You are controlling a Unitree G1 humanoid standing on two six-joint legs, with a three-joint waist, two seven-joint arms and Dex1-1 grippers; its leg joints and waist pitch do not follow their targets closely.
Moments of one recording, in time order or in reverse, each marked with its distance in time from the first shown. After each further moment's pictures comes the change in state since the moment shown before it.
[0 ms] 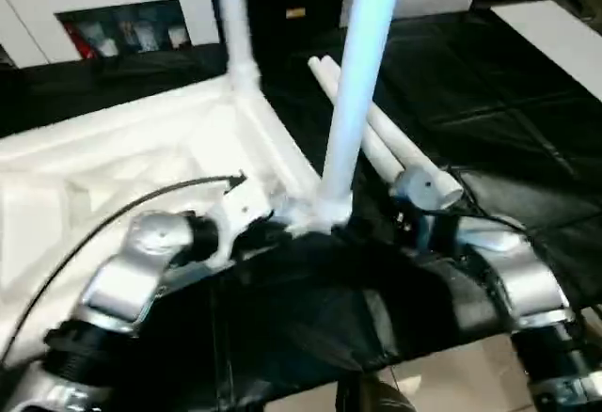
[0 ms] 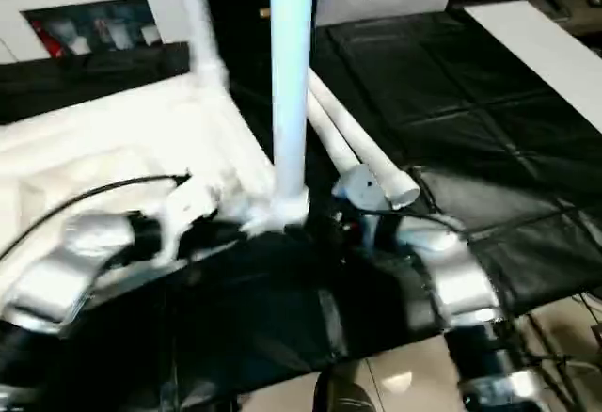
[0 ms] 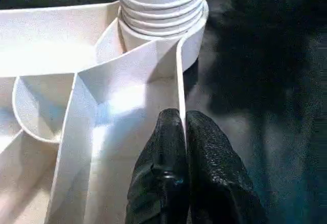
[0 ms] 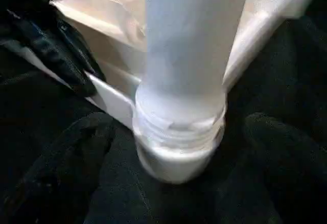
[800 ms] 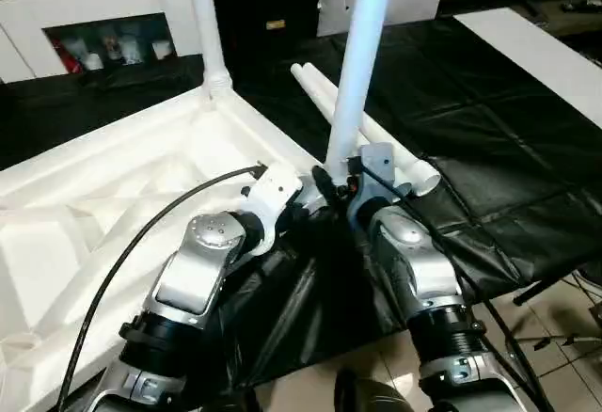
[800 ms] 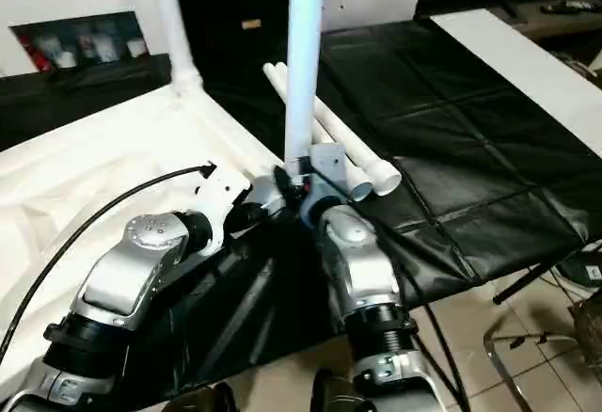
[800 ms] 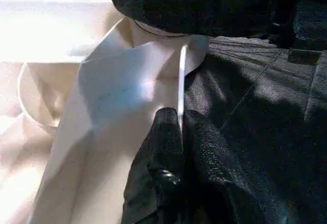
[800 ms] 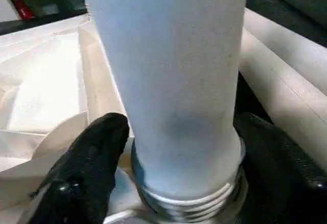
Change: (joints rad) left arm -0.050 -0.346 0.039 0.018 0.141 0.284 0.422; right arm -0.085 0.498 -0.134 0.192 -0.111 0.068 -0.773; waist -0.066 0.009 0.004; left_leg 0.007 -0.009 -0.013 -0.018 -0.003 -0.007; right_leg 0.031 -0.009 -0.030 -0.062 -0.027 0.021
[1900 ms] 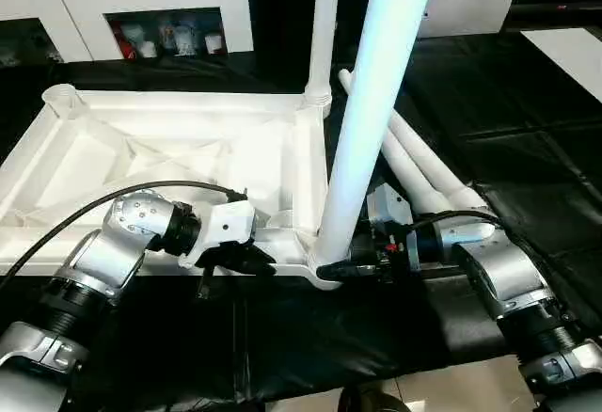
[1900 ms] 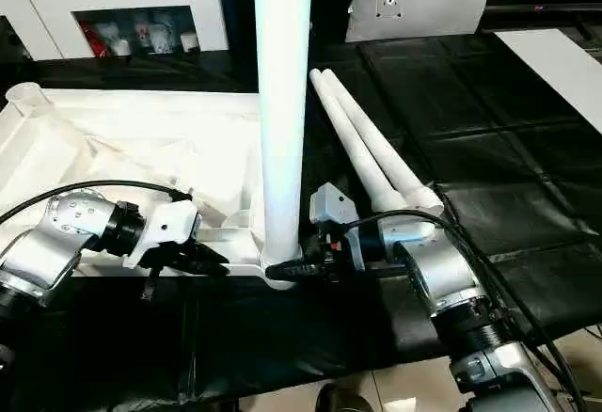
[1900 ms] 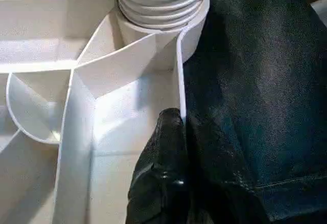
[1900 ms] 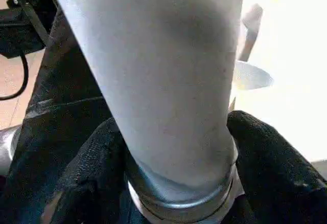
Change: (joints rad) left arm -0.098 0.441 -0.142 0.272 -0.156 -0.608 -0.791; right arm 0.022 -0.503 0.264 -0.089 0.179 -0.052 1.064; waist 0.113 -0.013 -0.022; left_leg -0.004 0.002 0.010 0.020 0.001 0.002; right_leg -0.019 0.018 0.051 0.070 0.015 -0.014
